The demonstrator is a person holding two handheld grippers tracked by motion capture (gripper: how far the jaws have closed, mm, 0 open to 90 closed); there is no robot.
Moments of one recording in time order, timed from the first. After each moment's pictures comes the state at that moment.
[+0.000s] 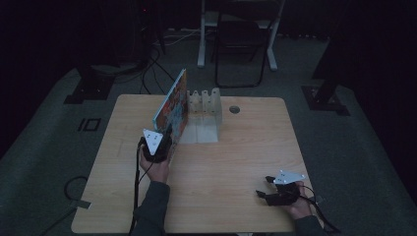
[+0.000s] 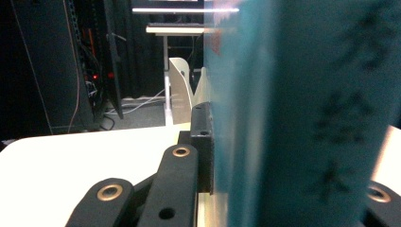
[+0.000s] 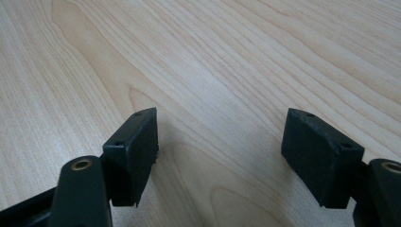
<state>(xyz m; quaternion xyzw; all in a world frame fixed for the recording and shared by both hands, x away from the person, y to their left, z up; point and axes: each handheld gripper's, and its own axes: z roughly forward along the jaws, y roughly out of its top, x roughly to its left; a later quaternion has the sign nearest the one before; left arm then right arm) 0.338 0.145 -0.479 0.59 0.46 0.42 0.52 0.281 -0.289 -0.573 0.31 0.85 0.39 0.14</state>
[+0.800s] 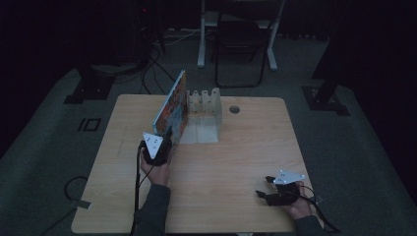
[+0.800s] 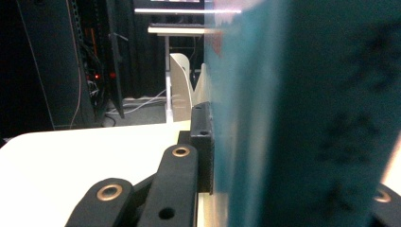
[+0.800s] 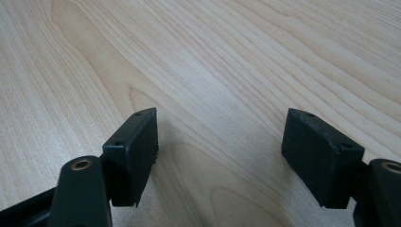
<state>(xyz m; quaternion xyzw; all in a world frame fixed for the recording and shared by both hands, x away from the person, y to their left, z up) 0.331 0.144 -0.485 0.58 0.47 0.42 0.52 0.281 -0.289 -0.573 0.31 0.85 0.39 0.14</state>
